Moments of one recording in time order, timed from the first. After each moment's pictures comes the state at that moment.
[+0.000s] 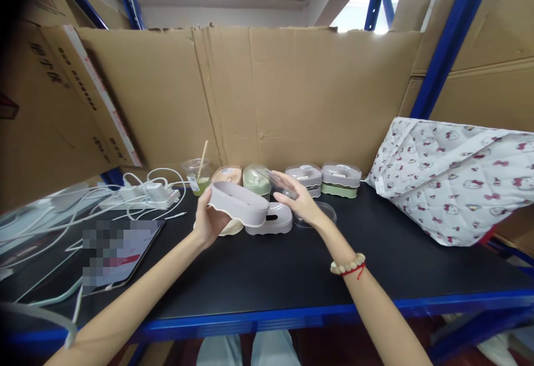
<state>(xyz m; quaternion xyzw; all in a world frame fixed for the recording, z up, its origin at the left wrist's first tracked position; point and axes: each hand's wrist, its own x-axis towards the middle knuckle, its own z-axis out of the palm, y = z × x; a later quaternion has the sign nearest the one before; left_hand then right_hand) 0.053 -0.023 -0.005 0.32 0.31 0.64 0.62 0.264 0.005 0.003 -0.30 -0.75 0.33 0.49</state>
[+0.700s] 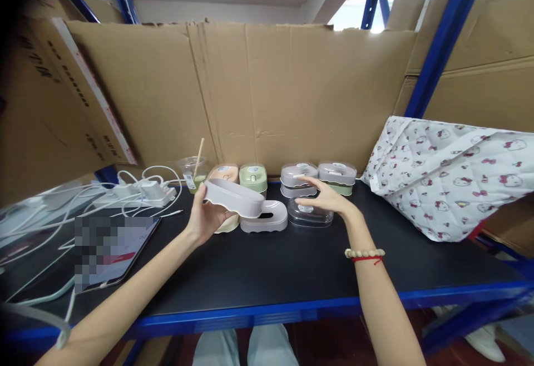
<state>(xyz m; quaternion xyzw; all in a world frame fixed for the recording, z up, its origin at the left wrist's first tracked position) 0.054 -0.026 -0.002 0.32 0.29 0.62 0.66 0.334 0.008 0.013 -0.51 -0.73 0.29 0.35</state>
